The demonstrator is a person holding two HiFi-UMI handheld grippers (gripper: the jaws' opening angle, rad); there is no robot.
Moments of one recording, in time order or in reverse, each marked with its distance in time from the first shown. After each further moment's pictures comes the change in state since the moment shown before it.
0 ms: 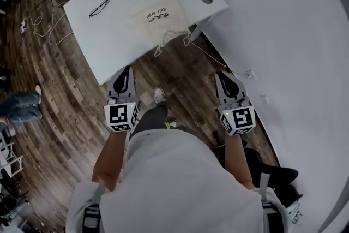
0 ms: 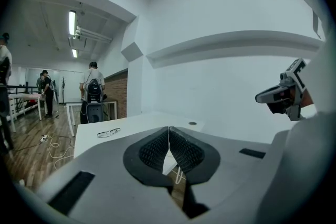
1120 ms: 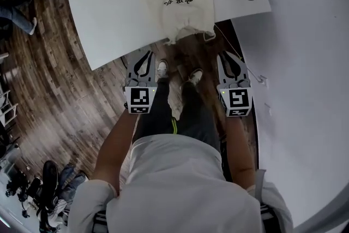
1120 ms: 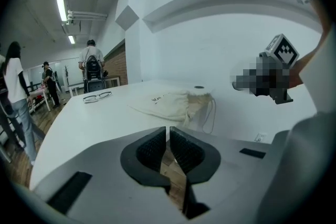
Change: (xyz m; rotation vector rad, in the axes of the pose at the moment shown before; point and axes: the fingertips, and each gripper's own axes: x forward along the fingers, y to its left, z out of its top) left arm 0.148 -0.007 -0.154 0.032 0.289 0.068; right arm 0.214 -0.061 -0.117 -0.064 0.261 0.189
